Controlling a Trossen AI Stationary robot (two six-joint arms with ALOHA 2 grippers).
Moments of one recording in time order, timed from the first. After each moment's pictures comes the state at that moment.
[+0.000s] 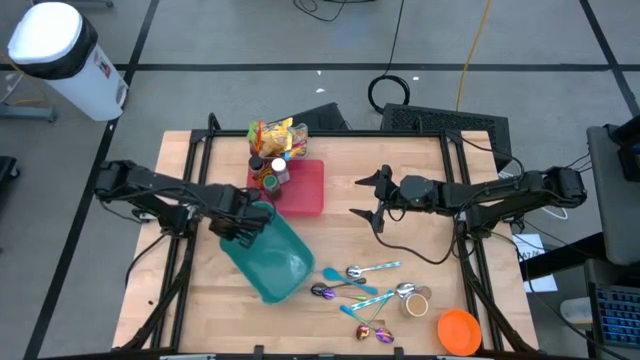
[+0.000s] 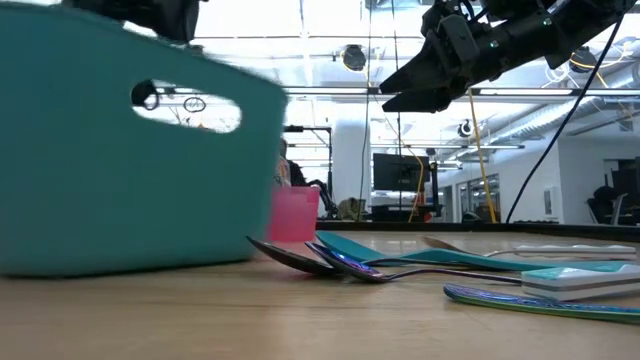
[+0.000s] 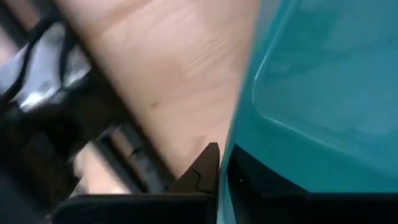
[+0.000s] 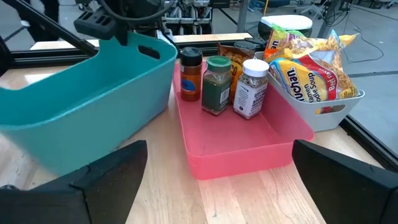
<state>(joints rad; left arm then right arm) -0.12 1.42 1.02 -1.48 0.13 -1.27 -0.04 1.17 0.57 0.31 0.16 0.04</state>
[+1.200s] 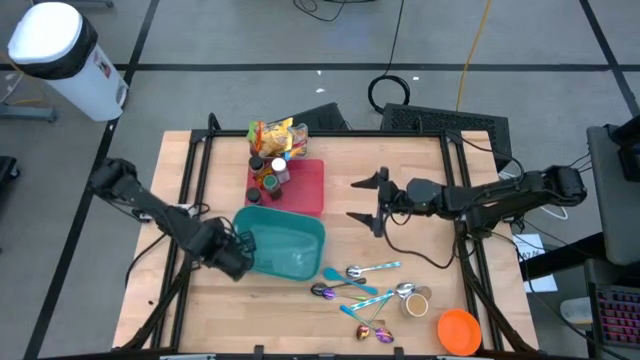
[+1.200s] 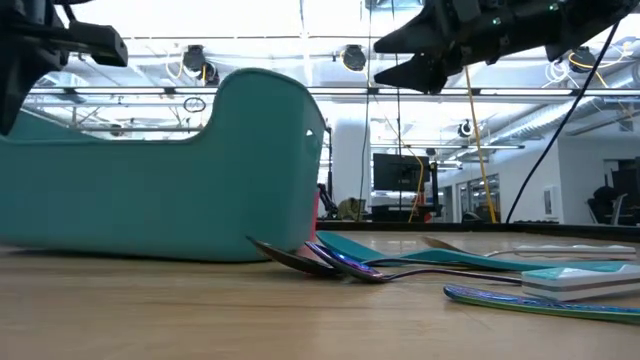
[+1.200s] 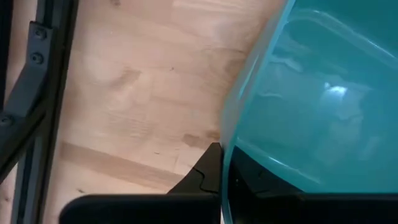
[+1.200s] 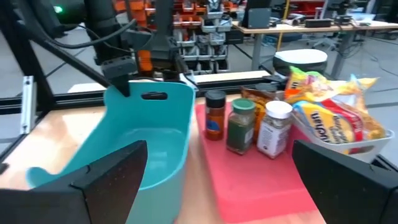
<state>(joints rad) -0.55 1.38 1.02 -1.30 -0.03 -2.46 0.02 1.17 0.58 0.46 0.15 0.06</state>
